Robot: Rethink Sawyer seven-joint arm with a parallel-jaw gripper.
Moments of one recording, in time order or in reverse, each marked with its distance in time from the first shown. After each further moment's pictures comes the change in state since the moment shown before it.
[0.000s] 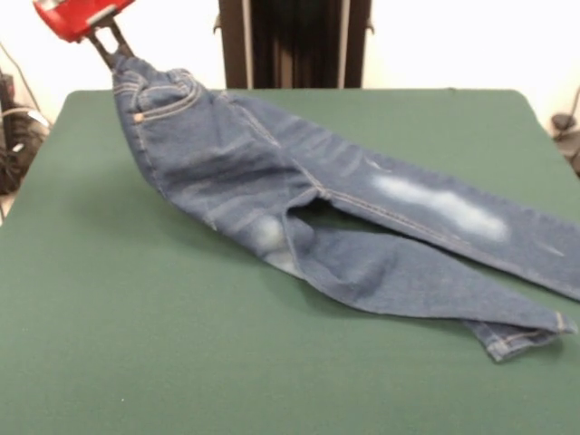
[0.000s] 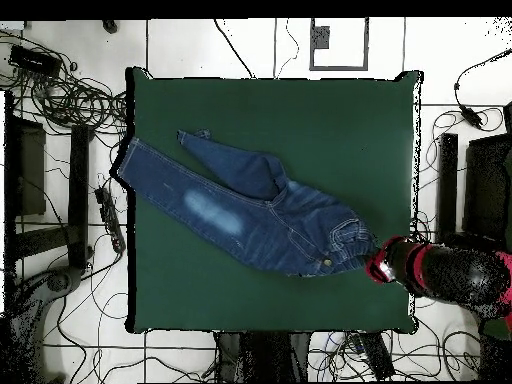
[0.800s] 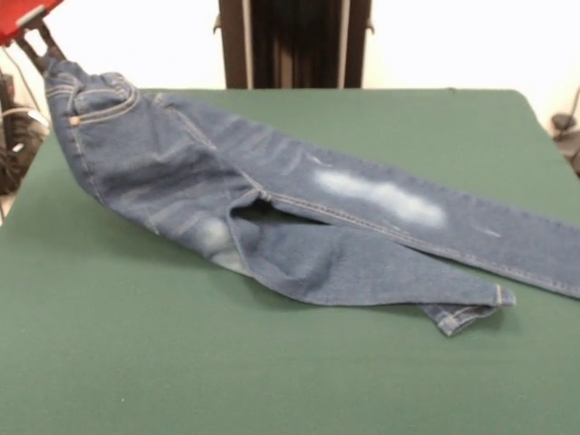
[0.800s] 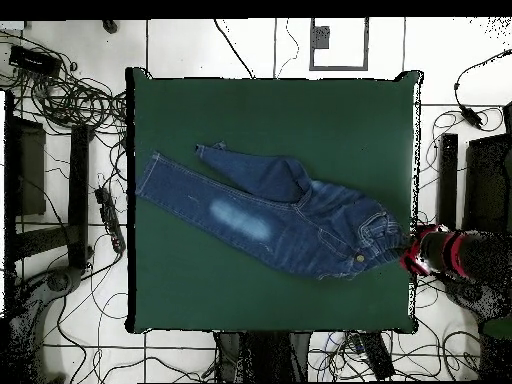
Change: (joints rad) arm -0.010 0.031 0.000 -0.171 -0.035 0.144 -0.269
